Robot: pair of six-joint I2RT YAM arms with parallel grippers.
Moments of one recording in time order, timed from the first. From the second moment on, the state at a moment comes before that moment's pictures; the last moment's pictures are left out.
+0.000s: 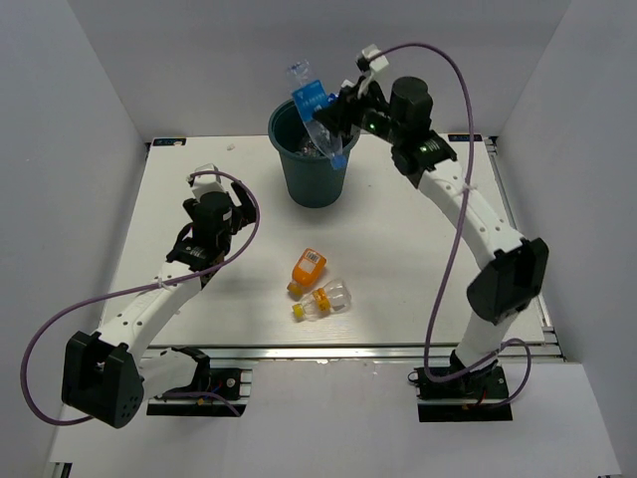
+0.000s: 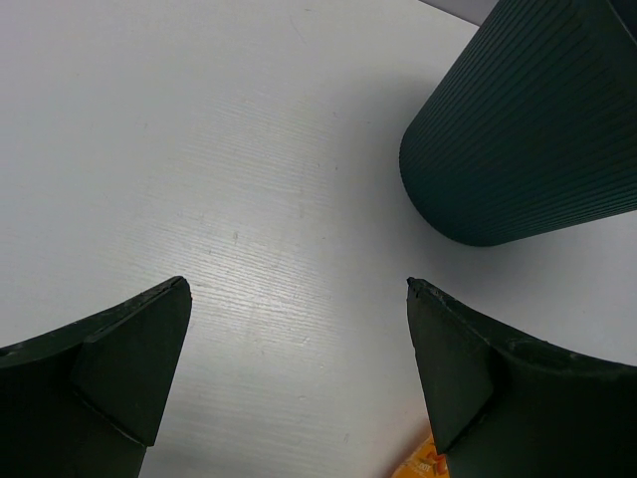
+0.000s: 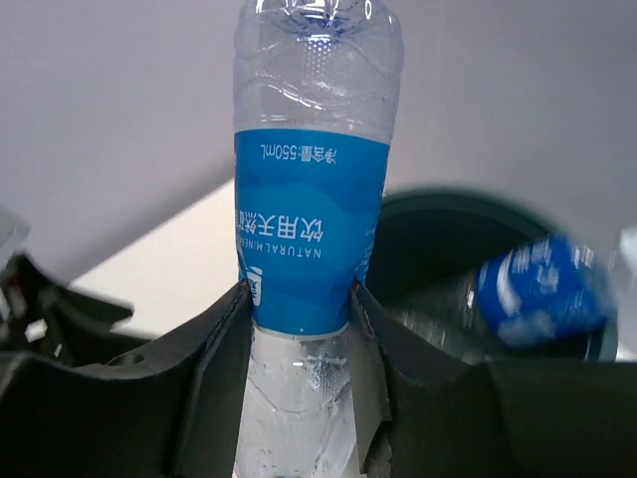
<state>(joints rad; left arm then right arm) -0.38 1.14 0.80 -0.05 -0.44 -0.46 0.51 1.72 1.76 -0.04 -0.42 0.16</state>
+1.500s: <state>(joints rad) -0.42 1.24 0.76 0.10 0.22 -0.33 0.52 1.55 1.56 0.06 -0.35 0.11</state>
